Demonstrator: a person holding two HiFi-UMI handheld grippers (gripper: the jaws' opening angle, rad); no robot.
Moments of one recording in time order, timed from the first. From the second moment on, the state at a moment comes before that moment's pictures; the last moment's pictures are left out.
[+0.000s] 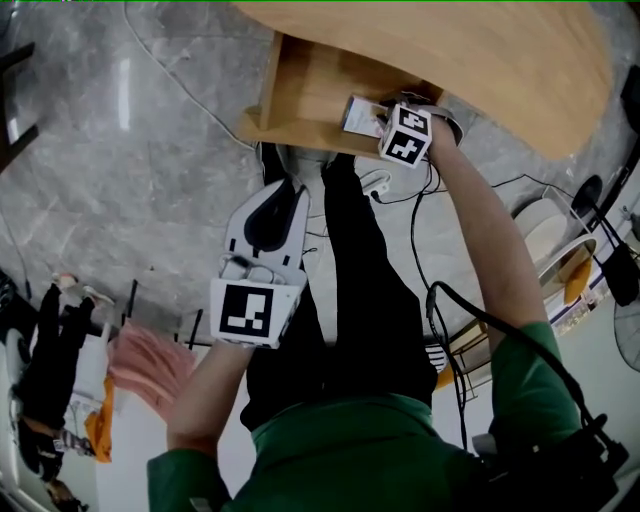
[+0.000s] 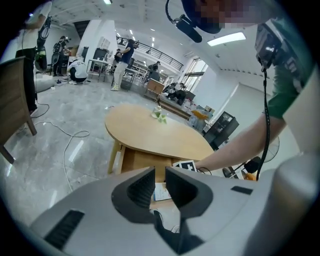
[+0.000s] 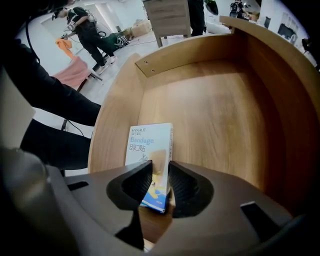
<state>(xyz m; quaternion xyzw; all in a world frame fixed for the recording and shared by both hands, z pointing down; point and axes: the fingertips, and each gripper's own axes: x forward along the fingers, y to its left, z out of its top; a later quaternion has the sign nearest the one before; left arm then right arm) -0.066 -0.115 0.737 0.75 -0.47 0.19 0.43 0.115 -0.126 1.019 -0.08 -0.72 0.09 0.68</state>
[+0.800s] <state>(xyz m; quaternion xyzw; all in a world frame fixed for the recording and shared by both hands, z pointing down) -0.053 -0.130 0.714 0.76 -0.47 0.19 0.41 0.118 -0.122 0.972 -0.01 -0.76 0.11 0.64</state>
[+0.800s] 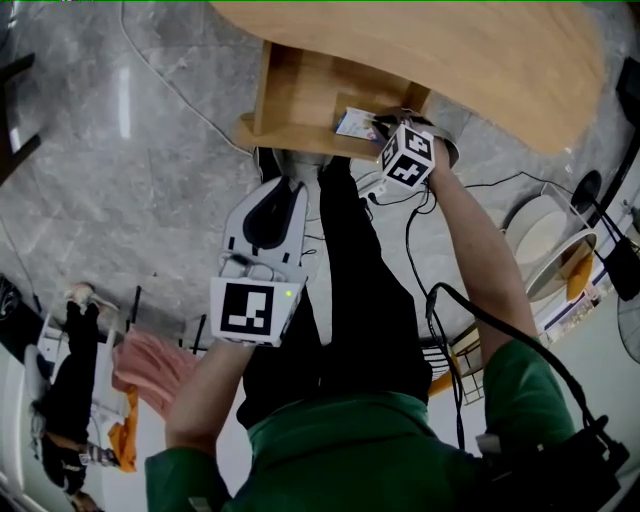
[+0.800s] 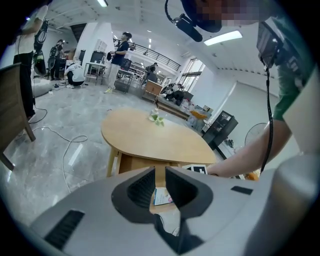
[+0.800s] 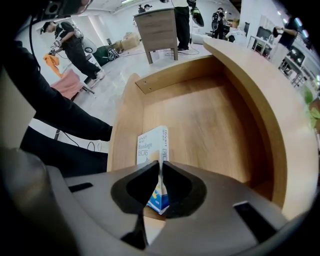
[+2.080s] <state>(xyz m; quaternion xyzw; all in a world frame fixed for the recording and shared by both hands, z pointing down) -0.040 -0.168 0.636 0.78 -0.48 0.19 0.36 0.117 -0.270 0.811 0.28 -0.81 0.40 0.33</state>
